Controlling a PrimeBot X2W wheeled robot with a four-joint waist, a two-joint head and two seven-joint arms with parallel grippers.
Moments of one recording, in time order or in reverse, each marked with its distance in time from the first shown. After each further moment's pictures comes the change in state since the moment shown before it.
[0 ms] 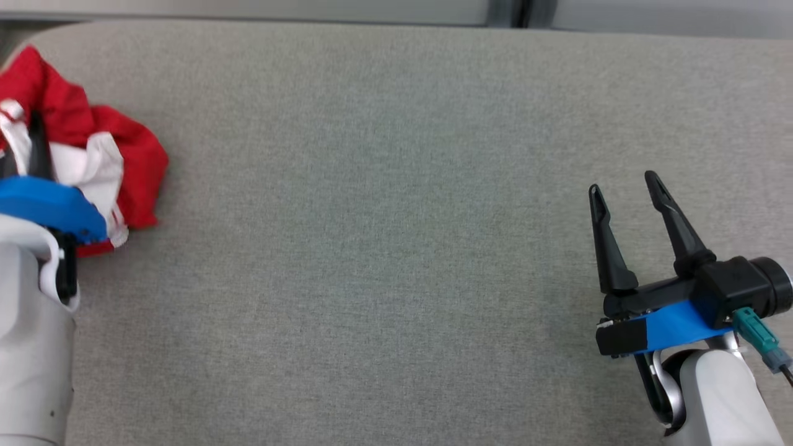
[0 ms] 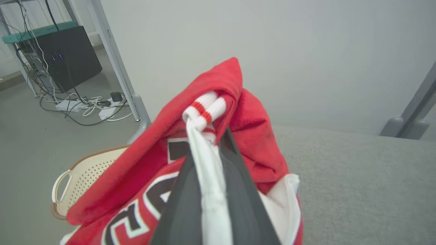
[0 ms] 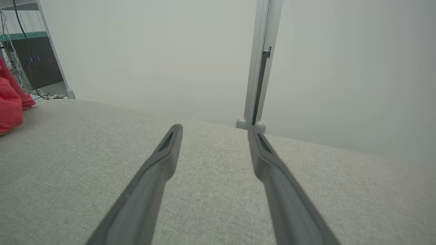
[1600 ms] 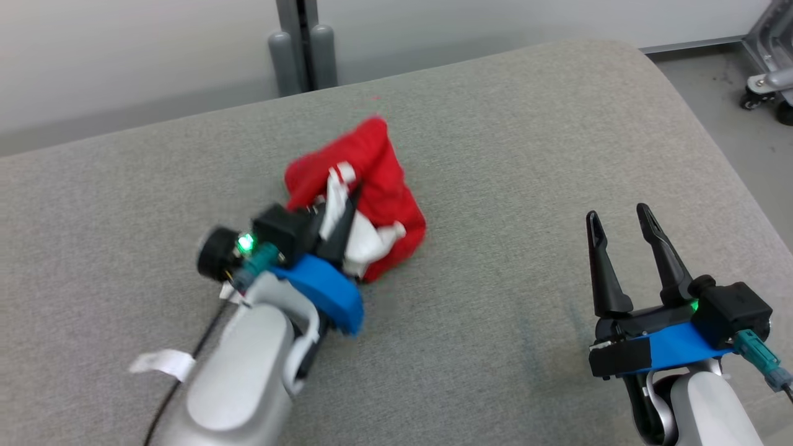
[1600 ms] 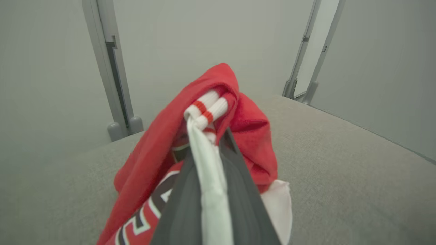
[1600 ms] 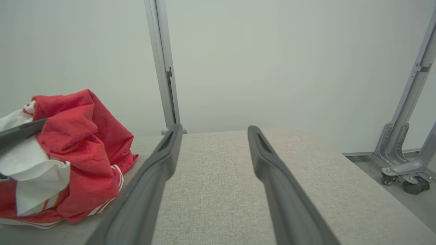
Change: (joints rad) left arm 0.225 -0.239 -0.450 -0.493 -0.030 -0.019 0.108; right arm 0.047 0.021 0.011 0.068 0.145 0.000 -0.056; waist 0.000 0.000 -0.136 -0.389
